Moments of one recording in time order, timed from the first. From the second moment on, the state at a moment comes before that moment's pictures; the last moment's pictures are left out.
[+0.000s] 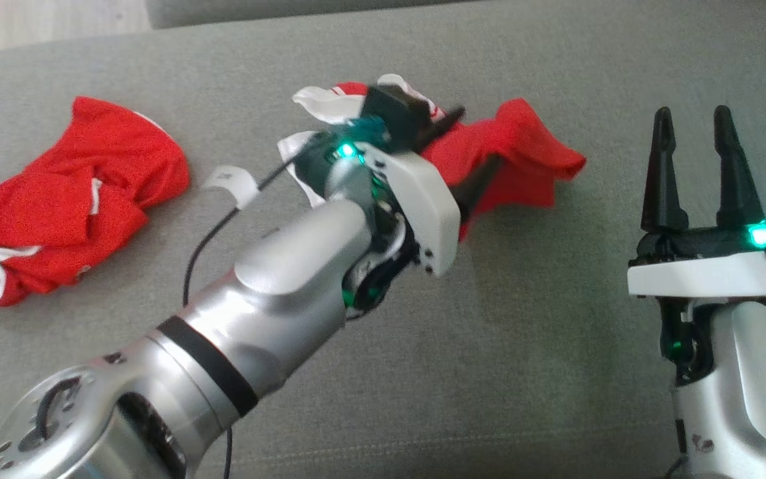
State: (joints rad) left arm -1.00 0.04 -1.20 0.64 -0.98 0.03 -0.14; right arm -0.29 -0.05 -0.01 0.14 0.22 0.13 -0.25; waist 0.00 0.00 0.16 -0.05
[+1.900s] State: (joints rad) left arm -0.17 0.05 -0.25 0.17 -0.41 -0.11 -0.25; right arm -0.32 -0.07 -0.08 0.40 0.18 0.13 -0.12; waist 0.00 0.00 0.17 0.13
